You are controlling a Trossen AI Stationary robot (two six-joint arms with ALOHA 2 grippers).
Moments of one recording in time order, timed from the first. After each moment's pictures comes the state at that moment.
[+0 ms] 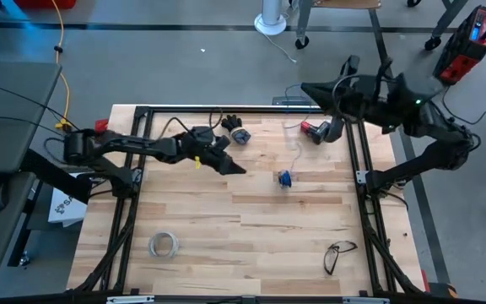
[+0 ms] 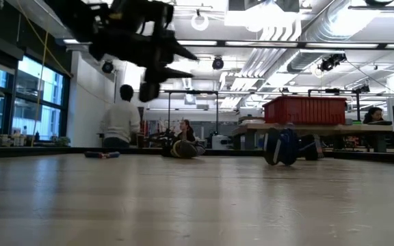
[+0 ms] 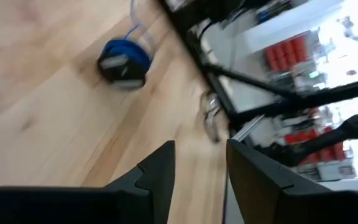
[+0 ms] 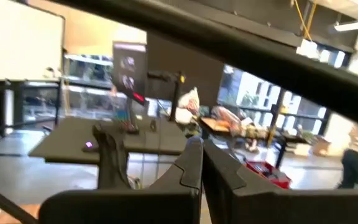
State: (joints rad) left arm 0.23 1.52 0.77 0.39 0.44 -0.91; right arm -0.01 1.24 1.77 -0.36 0.24 -0.25
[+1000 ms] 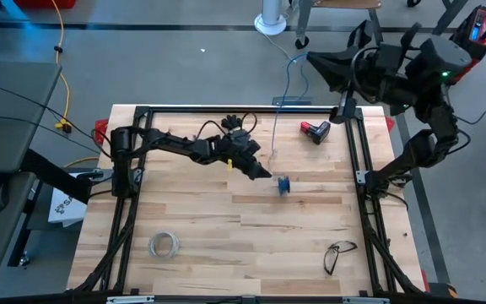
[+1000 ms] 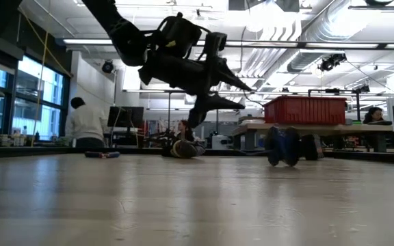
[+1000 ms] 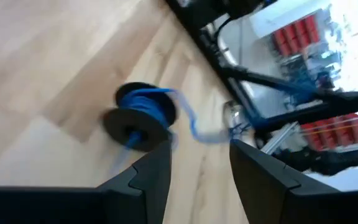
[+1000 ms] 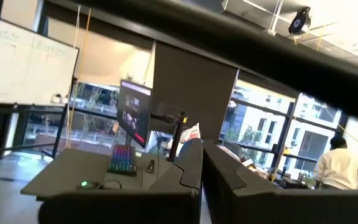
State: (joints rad) left arm 0.21 1.92 1.09 0.38 0.43 -0.79; right arm -0.01 1.52 2.36 -0.53 0.17 -0.34
